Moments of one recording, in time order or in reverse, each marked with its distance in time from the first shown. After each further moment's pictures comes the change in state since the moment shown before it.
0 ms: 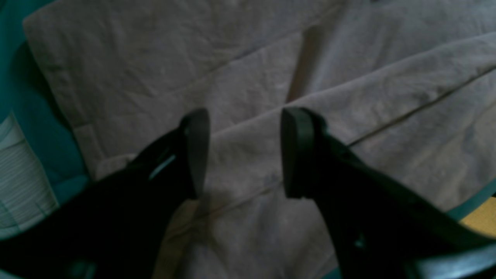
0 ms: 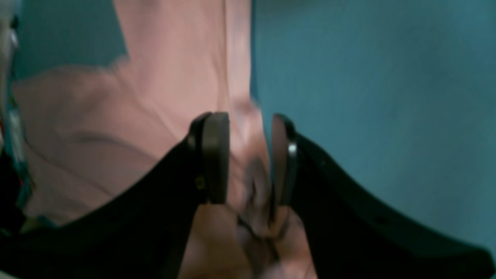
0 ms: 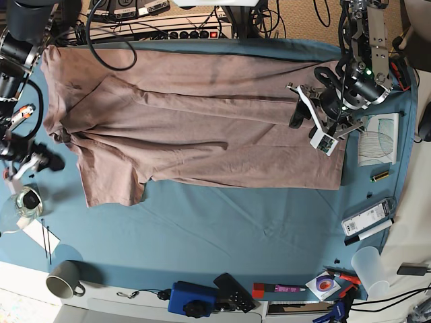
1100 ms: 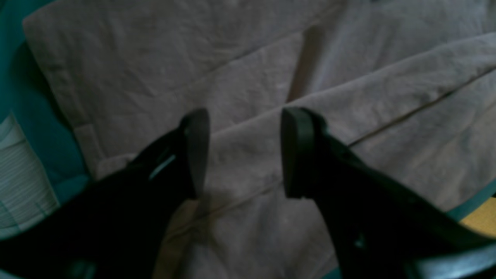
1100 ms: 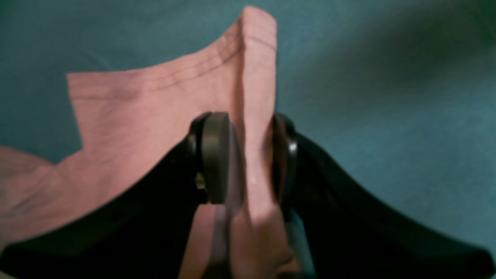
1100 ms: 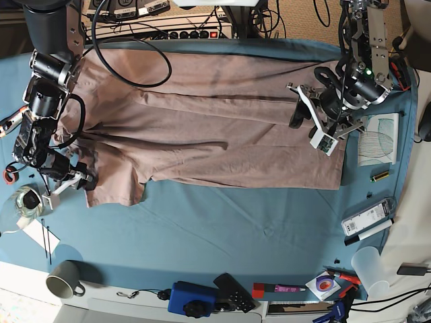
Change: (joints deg) left arm 0.0 0.0 0.0 0.0 0.0 0.0 -0.2; right arm 5.8 -14.5 0.7 -7.7 -31.3 0.3 21.9
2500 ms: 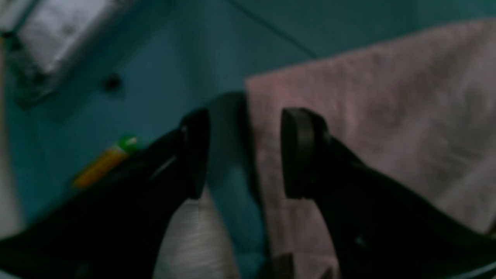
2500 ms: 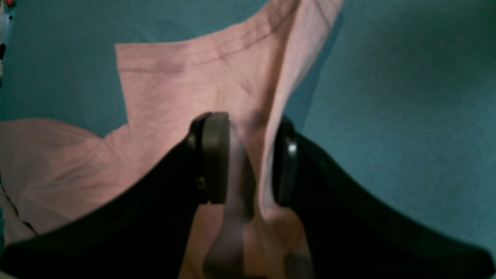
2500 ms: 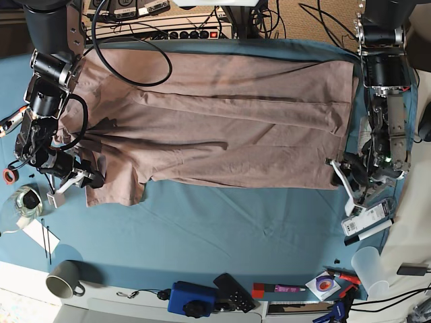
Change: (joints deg) left arm -28.6 -6.6 0.1 -35.4 5.2 1.6 -0.2; right arm -0.2 -0.3 0.0 -0.2 5.5 0.1 -4.5
